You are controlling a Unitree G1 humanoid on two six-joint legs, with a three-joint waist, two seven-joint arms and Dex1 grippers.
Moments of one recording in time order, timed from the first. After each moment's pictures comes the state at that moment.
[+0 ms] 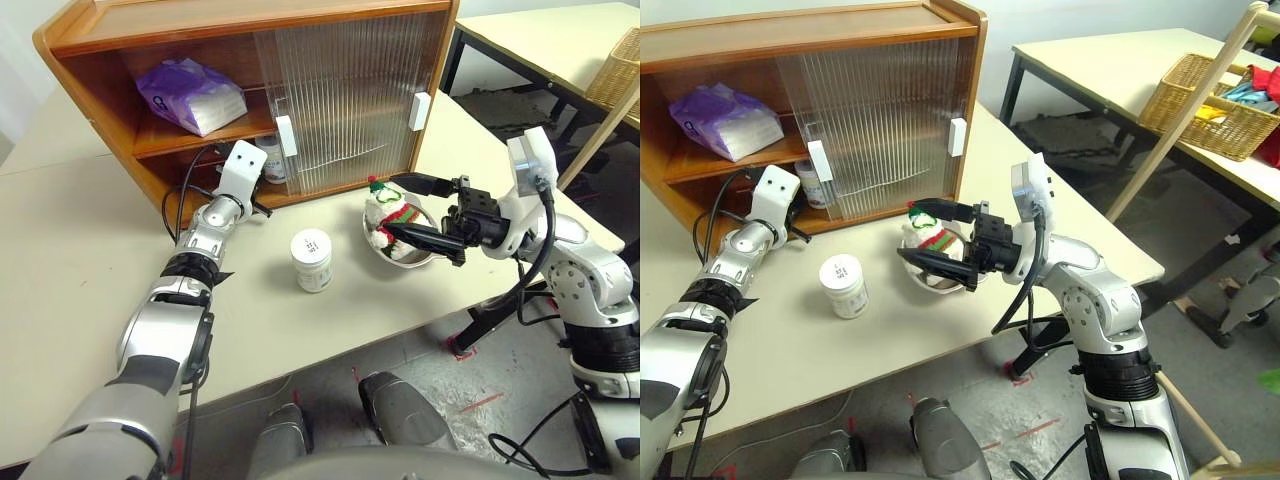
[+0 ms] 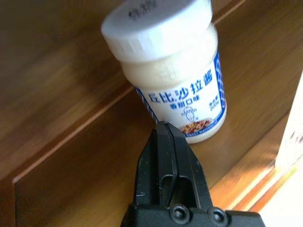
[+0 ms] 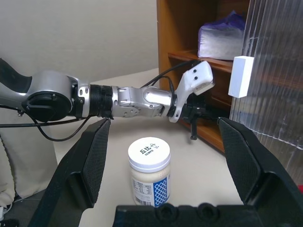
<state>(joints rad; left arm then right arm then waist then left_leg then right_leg) -0.84 0.42 -0.06 1.08 0.17 -0.22 -0.25 -0.41 -0.52 -0.02 -0.23 0.72 0.47 1.06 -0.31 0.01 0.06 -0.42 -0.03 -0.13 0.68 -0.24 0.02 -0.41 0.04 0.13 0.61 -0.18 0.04</state>
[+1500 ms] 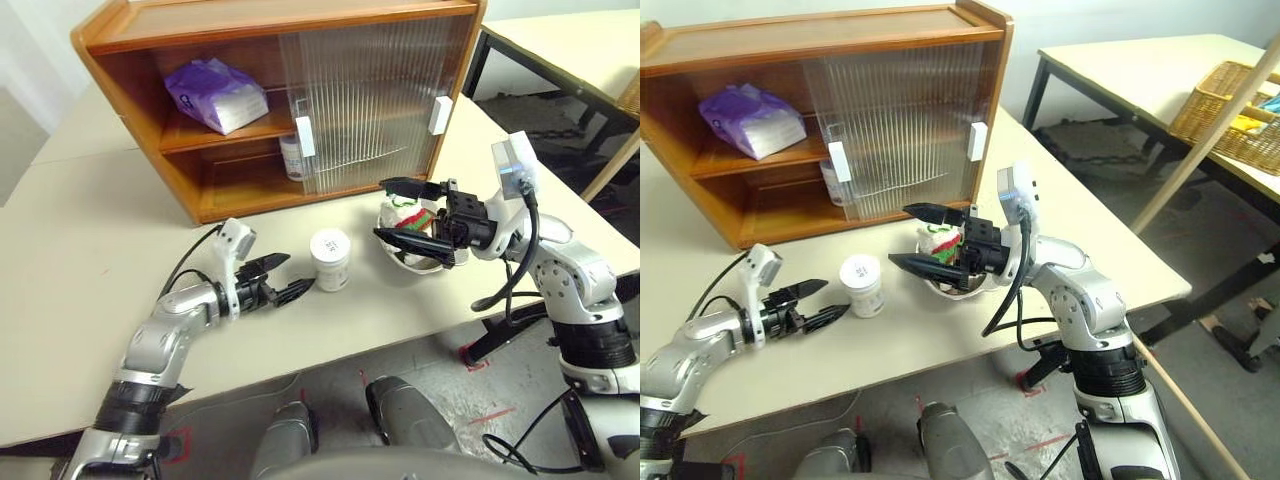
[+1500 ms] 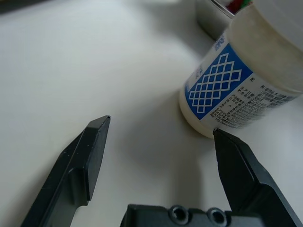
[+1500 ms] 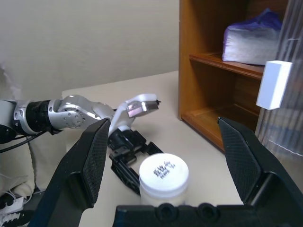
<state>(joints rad) -0.13 0.51 -0.06 -0.03 -0.36 0.48 -0.85 -0.43 -0.48 0.02 -0.20 0.69 0.45 1.09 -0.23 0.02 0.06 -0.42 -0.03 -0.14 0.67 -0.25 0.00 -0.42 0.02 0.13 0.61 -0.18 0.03</state>
